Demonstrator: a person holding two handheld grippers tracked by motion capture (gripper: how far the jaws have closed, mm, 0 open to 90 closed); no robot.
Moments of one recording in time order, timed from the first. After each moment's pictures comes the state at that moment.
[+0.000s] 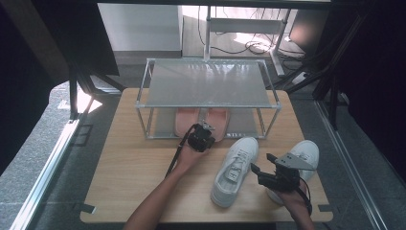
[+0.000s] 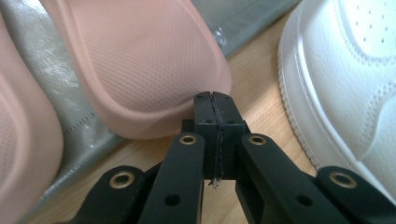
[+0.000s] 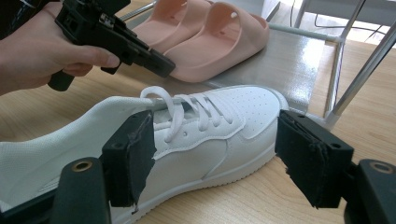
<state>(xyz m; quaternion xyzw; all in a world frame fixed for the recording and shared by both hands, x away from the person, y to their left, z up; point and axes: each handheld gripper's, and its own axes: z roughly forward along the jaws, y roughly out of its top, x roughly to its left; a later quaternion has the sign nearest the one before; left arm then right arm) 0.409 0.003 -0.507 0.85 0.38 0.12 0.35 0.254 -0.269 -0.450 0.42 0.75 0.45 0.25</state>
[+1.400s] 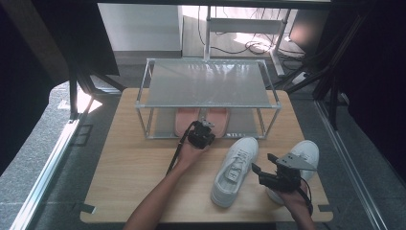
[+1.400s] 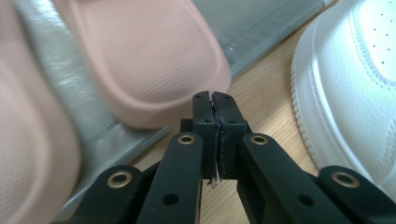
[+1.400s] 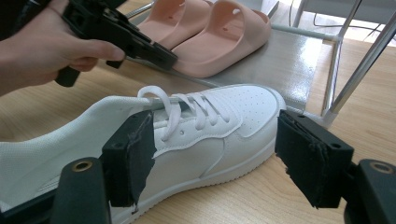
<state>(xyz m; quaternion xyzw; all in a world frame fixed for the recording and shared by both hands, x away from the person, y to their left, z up) 0.414 0.011 -0.503 0.84 0.39 0.13 0.36 0.254 -0.271 -0.450 0.43 0.75 0.45 0.24</state>
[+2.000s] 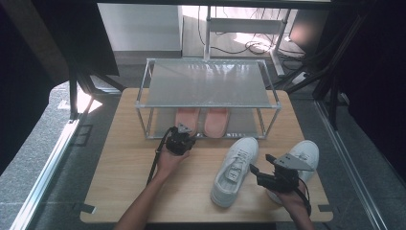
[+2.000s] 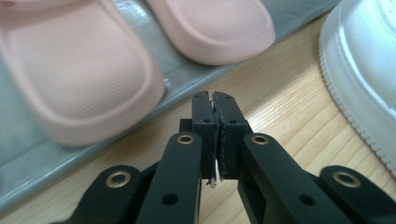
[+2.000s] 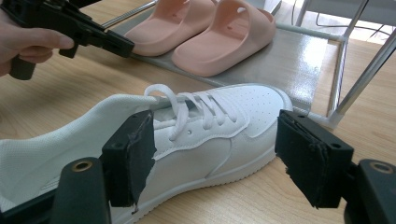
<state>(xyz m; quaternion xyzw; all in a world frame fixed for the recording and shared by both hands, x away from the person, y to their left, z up) 0.382 0.076 -0.504 0.81 0.43 0.15 0.38 0.253 -0.265 -0.451 0.42 0.75 0.44 0.24</state>
